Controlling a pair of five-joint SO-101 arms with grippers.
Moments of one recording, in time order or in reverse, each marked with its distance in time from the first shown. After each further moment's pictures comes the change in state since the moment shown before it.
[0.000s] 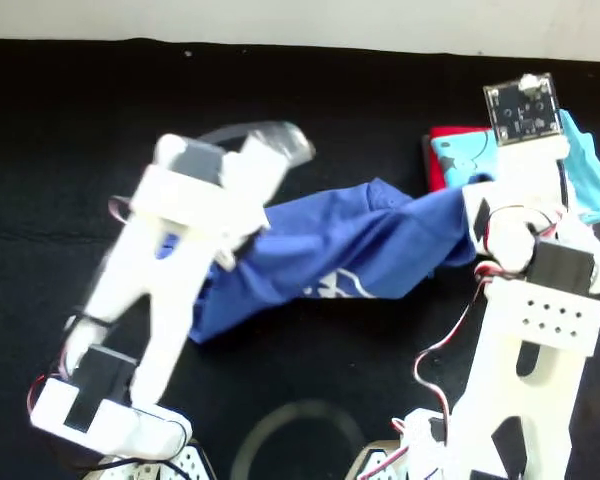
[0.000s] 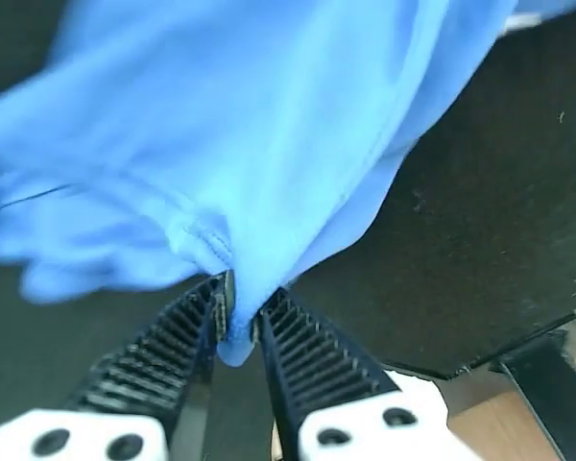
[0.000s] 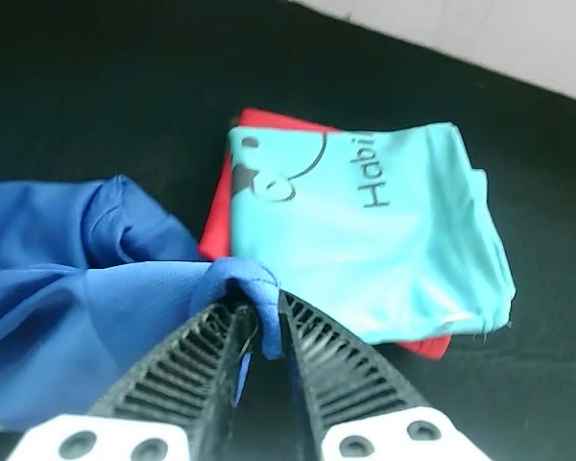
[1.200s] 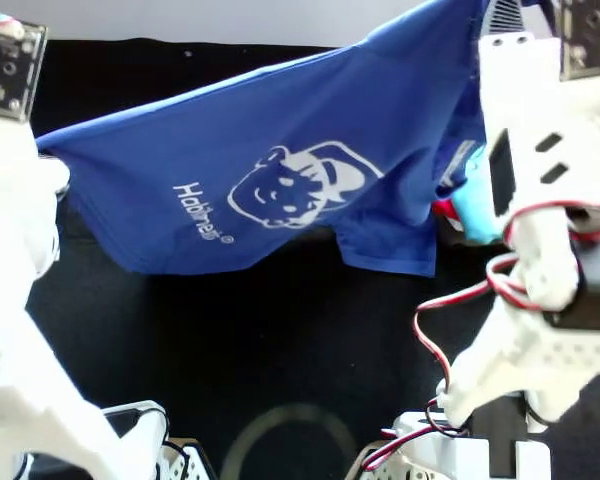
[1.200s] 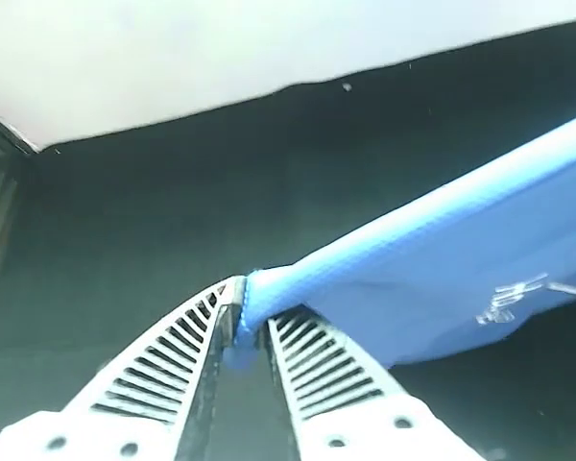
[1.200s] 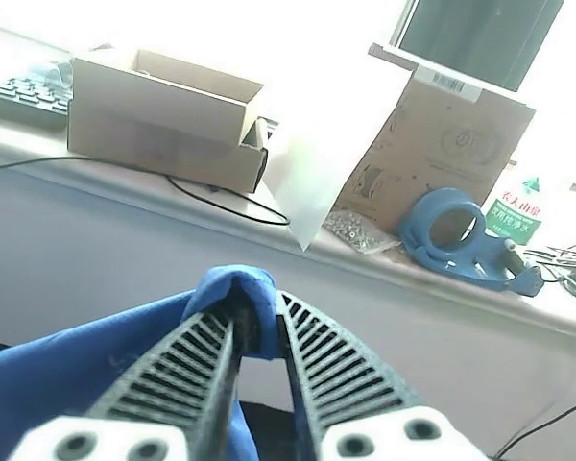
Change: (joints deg) left arm -28.1 -28.7 -26.5 -1.2 -3.2; right arm -11.9 22.9 -76.6 11.1 -7.4
